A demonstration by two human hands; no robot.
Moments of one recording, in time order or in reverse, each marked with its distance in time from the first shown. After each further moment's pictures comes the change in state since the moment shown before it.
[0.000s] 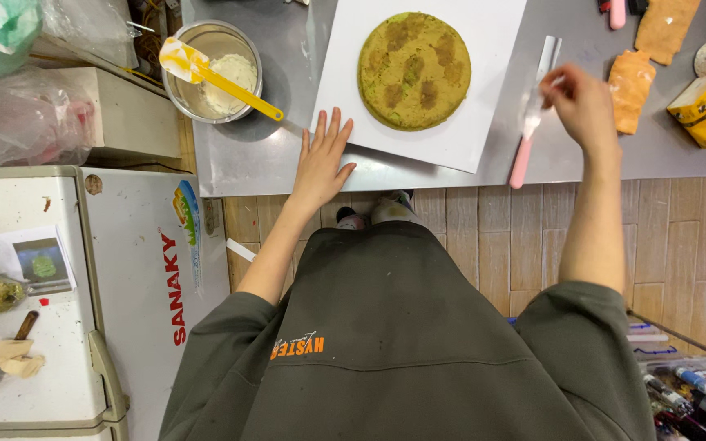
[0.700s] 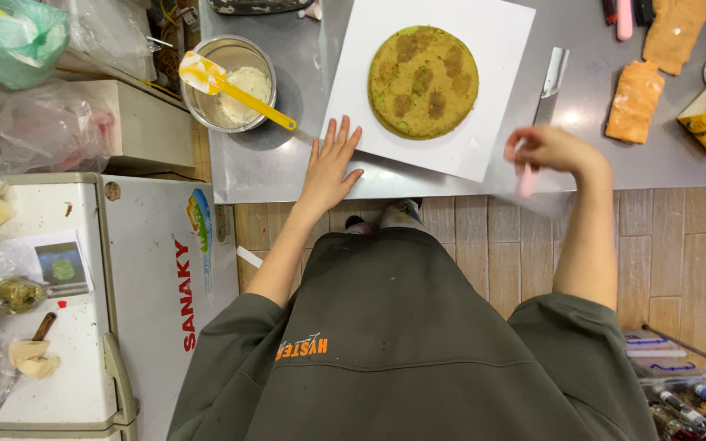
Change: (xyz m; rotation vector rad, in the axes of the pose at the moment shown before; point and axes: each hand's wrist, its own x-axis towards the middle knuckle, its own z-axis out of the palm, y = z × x) left_hand 0.005 -0.008 -0.001 0.009 -0.043 -0.019; right_hand -0.008 0.020 0.031 0.053 -0.668 0.239
